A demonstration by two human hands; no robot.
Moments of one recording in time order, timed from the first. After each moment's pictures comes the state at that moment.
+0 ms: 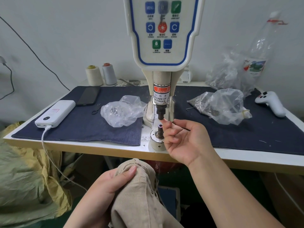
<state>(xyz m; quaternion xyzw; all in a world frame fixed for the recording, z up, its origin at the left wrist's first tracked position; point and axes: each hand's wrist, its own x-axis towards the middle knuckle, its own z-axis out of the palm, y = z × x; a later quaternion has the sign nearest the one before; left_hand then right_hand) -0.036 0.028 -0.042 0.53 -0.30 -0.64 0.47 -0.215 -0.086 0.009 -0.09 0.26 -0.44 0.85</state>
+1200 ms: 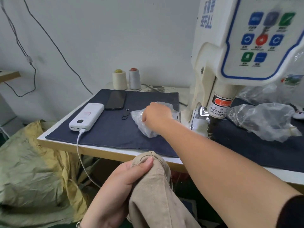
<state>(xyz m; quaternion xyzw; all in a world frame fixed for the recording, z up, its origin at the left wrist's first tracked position) 0.038 0.014 -0.017 0.44 -0.30 -0.67 0.52 -0.021 -0.198 0.011 -0.87 0.48 0.02 -0.06</state>
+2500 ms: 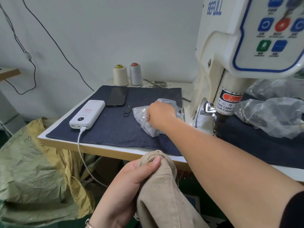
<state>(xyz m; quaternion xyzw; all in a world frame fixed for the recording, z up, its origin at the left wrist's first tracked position) 0.039 0.002 -0.030 0.48 -0.31 -0.66 0.49 -0.021 -0.211 -0.007 -0.86 0.50 -0.03 -0.03</state>
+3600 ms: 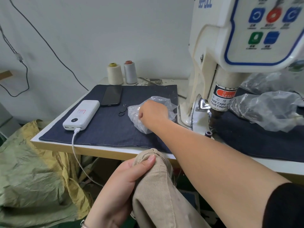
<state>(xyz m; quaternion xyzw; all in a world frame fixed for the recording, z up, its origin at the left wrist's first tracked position) 0.040 -0.001 -0.033 0.44 -0.31 -0.68 0.50 -0.015 -0.201 -0.009 -0.85 0.52 -0.06 -0.02</state>
